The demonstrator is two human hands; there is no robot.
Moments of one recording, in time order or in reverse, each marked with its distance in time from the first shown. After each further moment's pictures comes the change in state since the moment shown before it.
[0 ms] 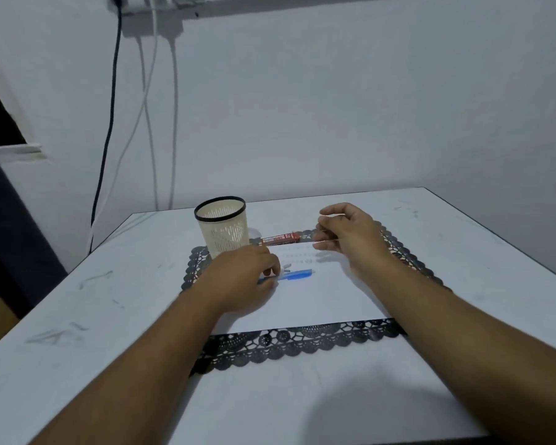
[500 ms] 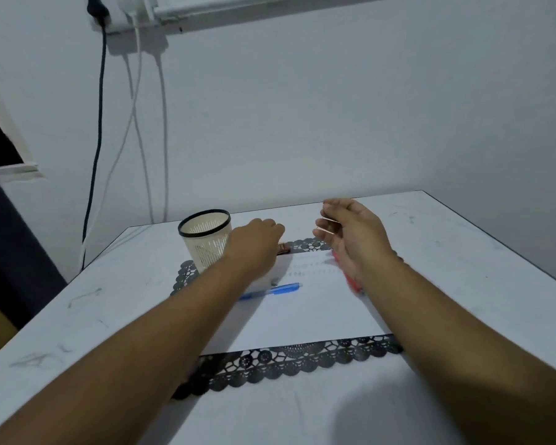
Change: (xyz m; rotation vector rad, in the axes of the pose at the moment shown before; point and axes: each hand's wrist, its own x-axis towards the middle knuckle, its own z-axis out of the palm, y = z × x) left_hand 0.096 0.011 0.008 0.336 0.061 -0.183; right_hand 0.012 -0.022 -0.013 0.391 0.062 0.054
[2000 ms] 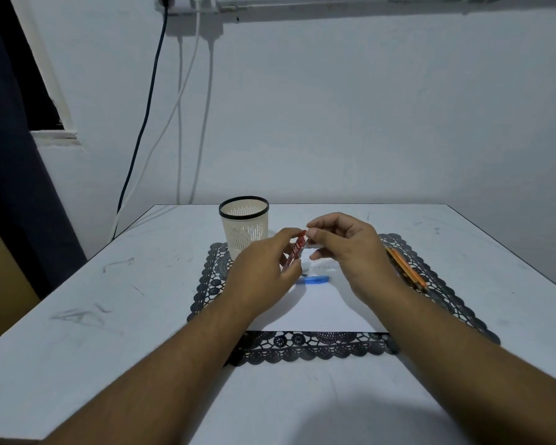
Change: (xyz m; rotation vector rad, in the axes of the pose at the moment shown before) left_hand -0.108 -0.006 -0.033 -0.707 0.215 -0.153; right_hand -0.051 0.028 0.038 -0.426 -0.338 -0.188
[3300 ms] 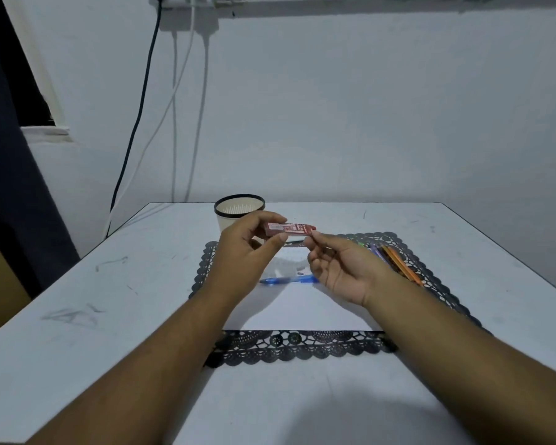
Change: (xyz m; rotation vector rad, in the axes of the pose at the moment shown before) left_hand 0.008 -0.019 -0.008 -0.626 0.173 -0.077; right_hand 0.007 0.012 -0.001 0.578 0.062 0.655
